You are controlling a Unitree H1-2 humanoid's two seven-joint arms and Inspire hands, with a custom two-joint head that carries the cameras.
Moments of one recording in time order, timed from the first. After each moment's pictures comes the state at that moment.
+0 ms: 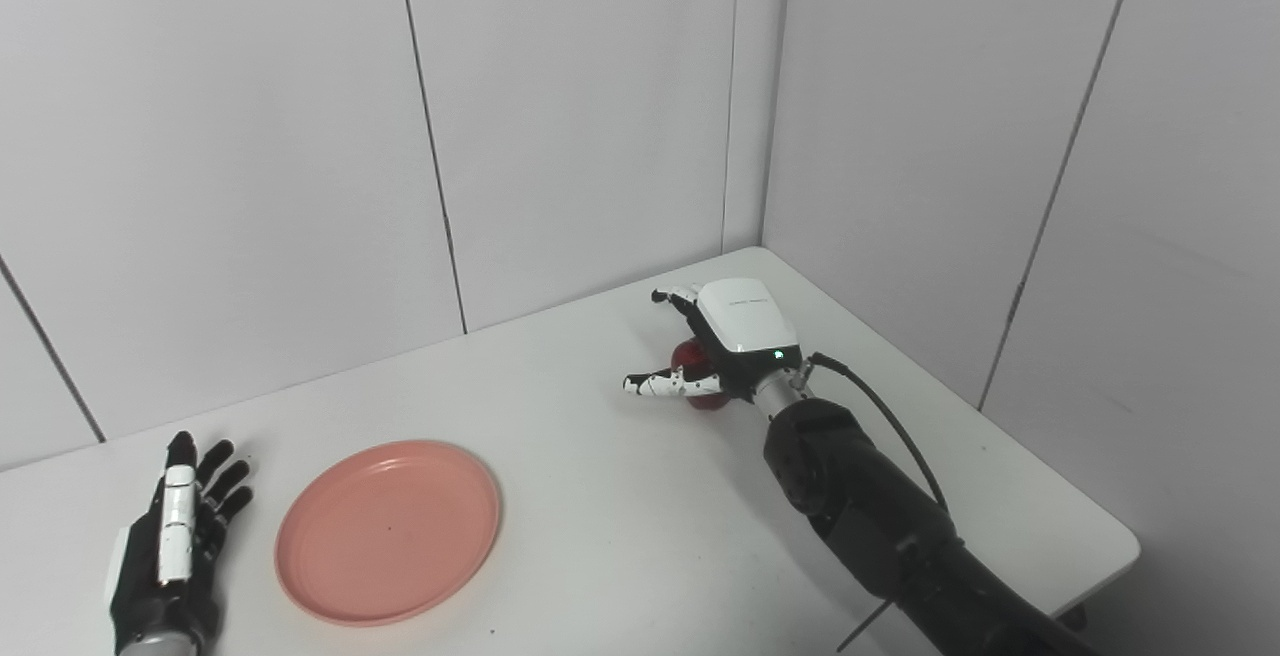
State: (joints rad) left arm -0.54 -0.01 0.07 0.68 -0.12 -0.07 -0.08; right arm -0.37 -0.49 0.12 0.28 -0.87 0.16 -0.14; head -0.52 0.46
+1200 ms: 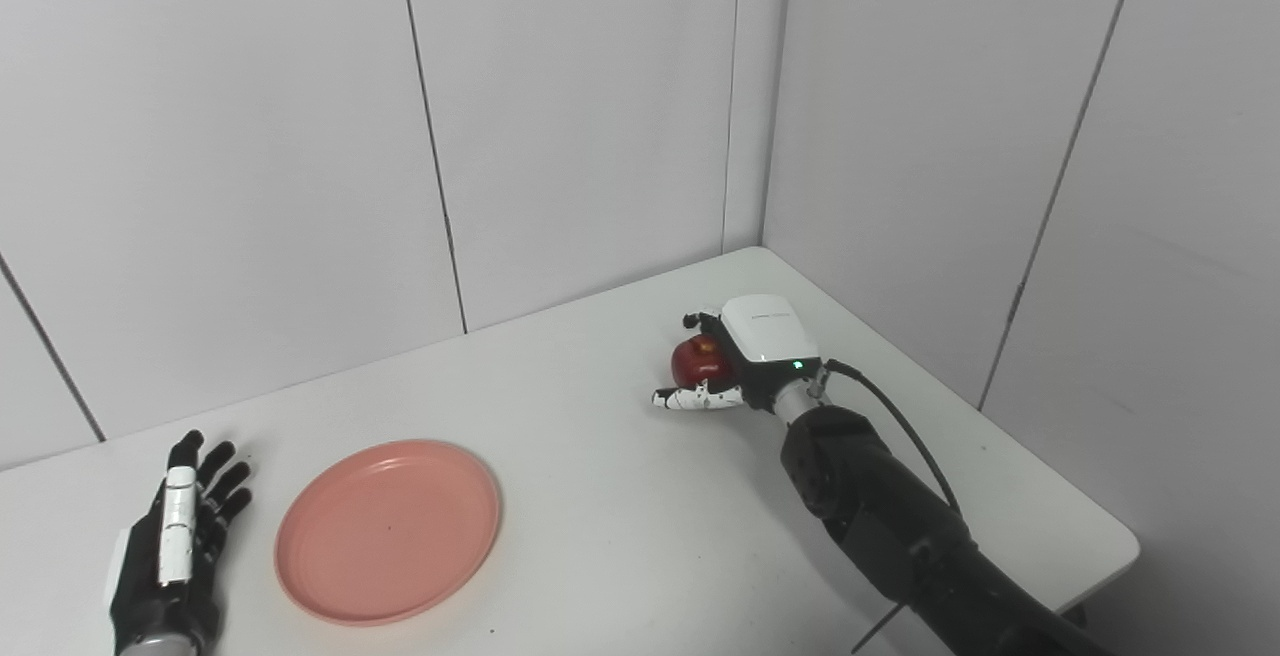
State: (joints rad) left arm -0.53 -0.01 0.07 0.66 -0.12 -0.05 -0.08; right arm -0.36 -0.52 0.12 0.32 -0.87 0.21 -0.10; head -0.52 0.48
